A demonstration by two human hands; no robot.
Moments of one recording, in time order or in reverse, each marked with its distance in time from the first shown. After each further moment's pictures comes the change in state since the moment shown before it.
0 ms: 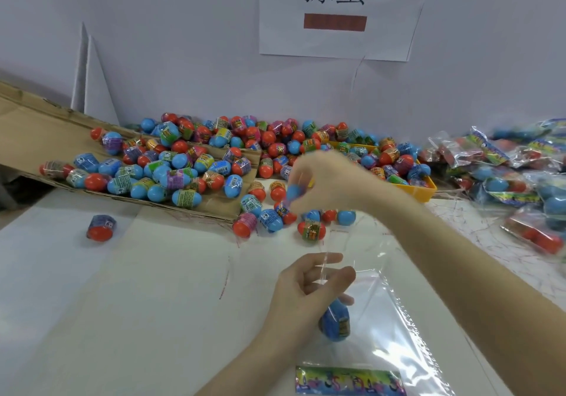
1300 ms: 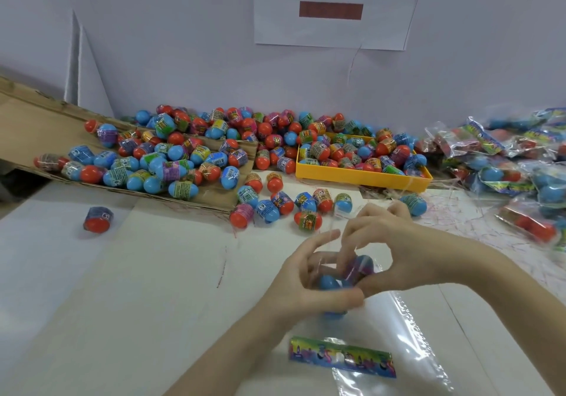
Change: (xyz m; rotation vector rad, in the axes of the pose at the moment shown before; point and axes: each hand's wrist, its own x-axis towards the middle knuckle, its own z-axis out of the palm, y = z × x) left_hand 0.003 0.000 -0.011 0.103 -0.272 0.027; right_hand -0.088 0.039 0.009 -0.126 -0.327 -0.129
